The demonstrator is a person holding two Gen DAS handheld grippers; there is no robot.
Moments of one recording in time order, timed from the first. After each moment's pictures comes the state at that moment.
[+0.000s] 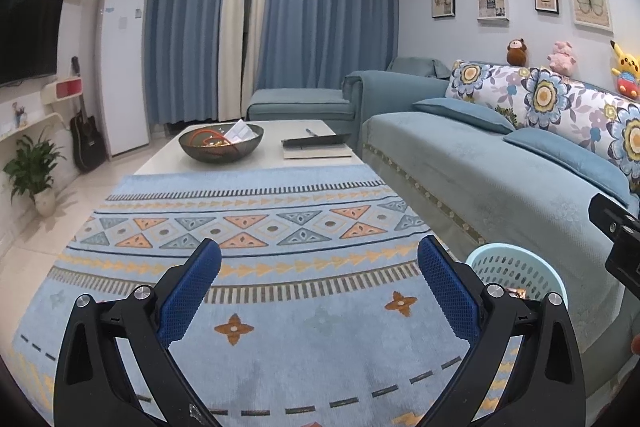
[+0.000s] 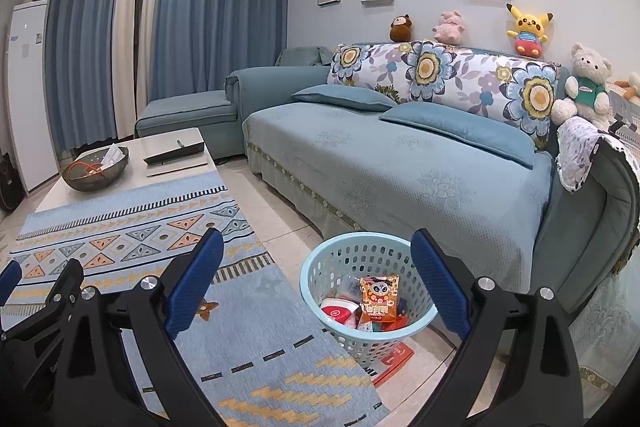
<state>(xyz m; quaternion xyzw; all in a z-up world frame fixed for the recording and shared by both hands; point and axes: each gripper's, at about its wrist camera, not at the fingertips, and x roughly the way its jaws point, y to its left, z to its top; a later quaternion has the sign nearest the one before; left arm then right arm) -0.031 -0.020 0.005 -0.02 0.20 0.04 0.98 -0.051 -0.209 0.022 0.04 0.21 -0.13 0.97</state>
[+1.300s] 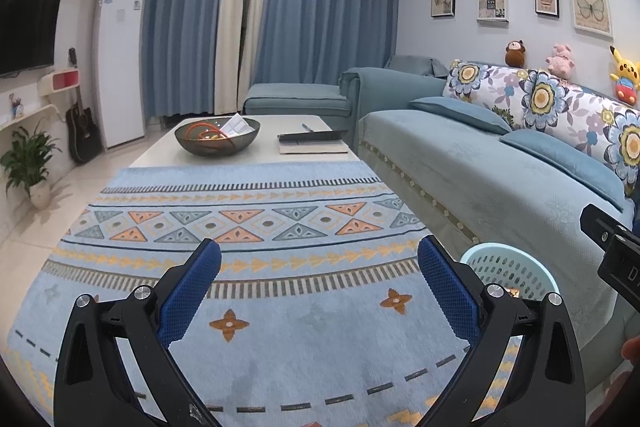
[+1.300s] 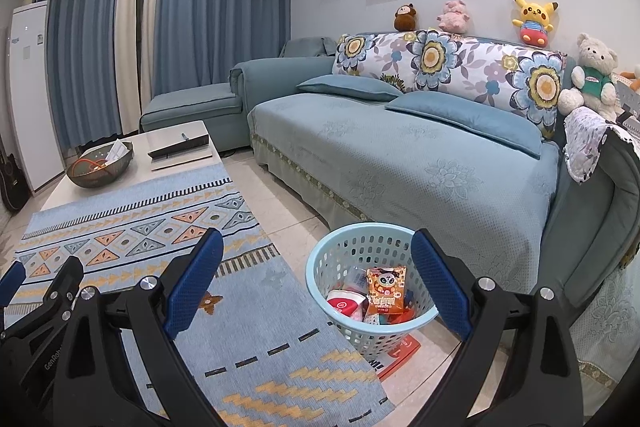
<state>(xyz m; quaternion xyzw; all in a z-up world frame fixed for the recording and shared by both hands) -0.032 -0.013 0.004 -0.04 0.21 0.03 0.98 -0.046 -0.215 0.018 0.05 0.23 -0.12 0.97</state>
